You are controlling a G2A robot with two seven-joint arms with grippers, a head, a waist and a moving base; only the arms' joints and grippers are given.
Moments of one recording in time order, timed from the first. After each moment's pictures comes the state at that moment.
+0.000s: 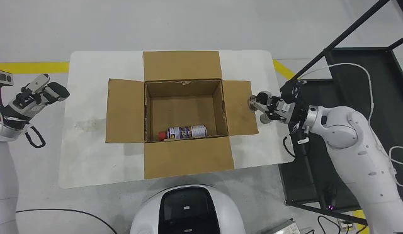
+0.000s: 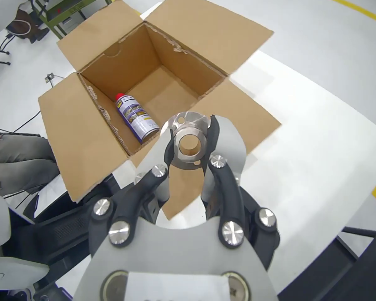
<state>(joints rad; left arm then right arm) 1.17 -1.04 -1.86 -1.35 -0.40 -0.35 -1.16 -1.36 -0.84 1.51 -1.67 -0.56 -0.83 0.56</state>
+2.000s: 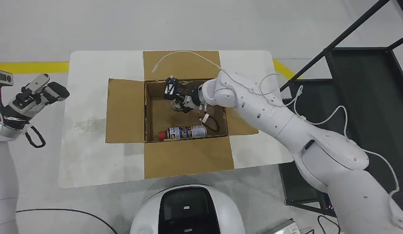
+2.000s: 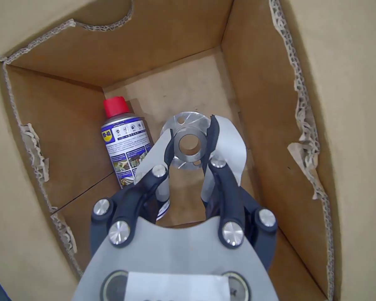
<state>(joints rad) 1.17 -1.04 -1.86 -1.35 -0.40 -0.35 -1.16 -0.43 -1.30 0.40 -1.03 -0.71 -0.61 0.62</state>
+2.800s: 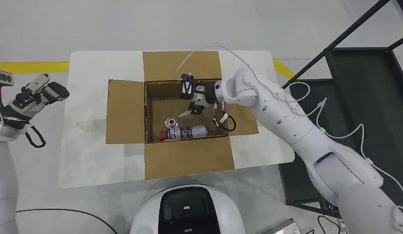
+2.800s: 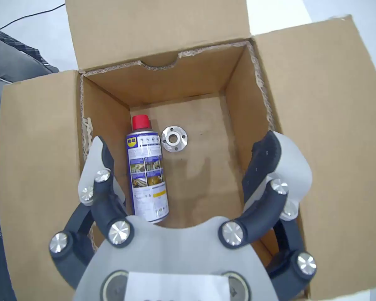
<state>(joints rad) 1.17 -1.04 -1.86 -1.35 -0.40 -0.35 -1.16 -0.66 -1.13 0.76 -1.31 -0.89 -0.83 0.51</state>
